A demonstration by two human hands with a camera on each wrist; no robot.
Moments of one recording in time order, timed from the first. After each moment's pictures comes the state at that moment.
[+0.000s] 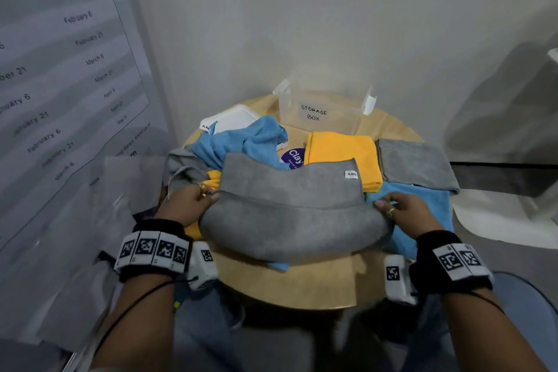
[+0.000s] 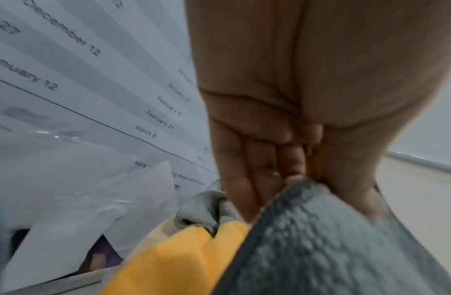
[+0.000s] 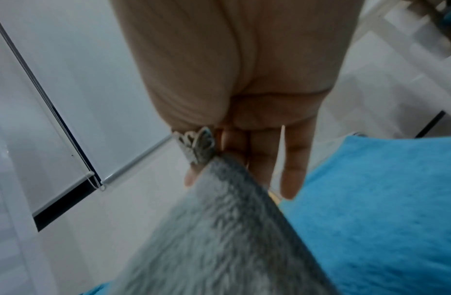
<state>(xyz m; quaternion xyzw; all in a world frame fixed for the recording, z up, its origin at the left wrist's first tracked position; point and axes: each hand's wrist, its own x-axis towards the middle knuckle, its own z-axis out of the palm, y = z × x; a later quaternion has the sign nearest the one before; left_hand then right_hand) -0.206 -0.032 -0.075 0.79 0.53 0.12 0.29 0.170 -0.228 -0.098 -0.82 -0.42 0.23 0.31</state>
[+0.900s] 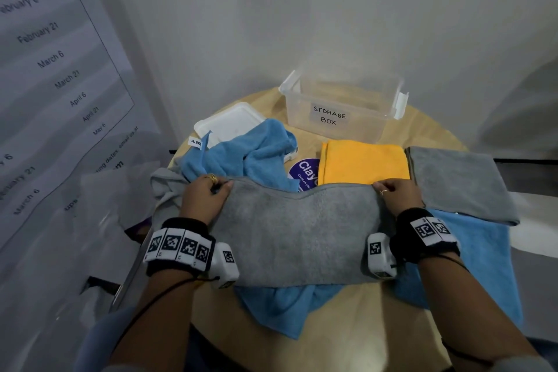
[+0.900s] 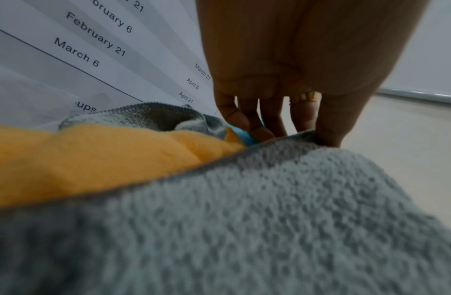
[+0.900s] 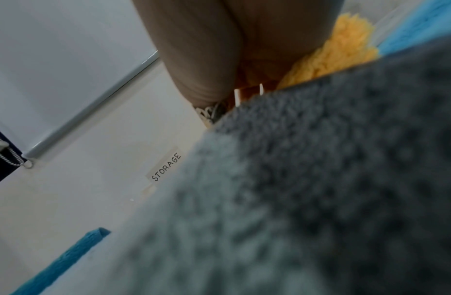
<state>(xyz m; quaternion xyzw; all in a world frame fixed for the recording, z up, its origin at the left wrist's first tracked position) -0.131 0.059 -0.108 0.73 0.57 0.25 0.29 0.212 -0.073 -0.150 -0.87 -0.35 0.20 0.28</state>
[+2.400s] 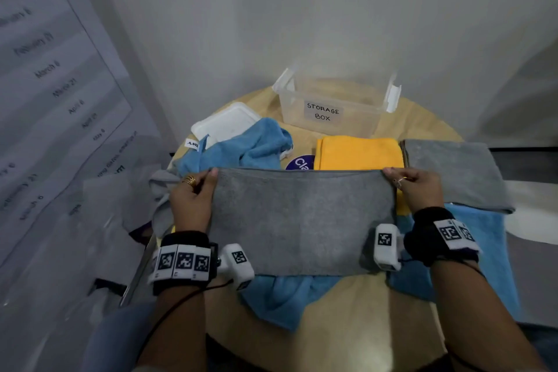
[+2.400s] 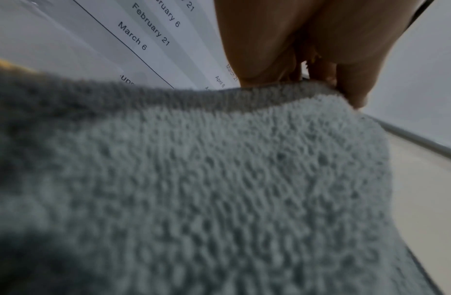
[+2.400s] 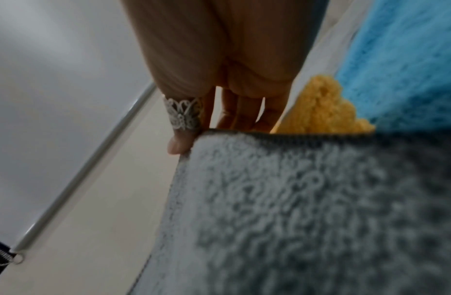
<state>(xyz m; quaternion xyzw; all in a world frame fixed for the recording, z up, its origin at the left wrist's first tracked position) -0.121 0.026 -0.091 0.57 0.57 0.48 0.35 0.222 -0.102 -0.135 -0.75 -0.25 0.23 0.56</state>
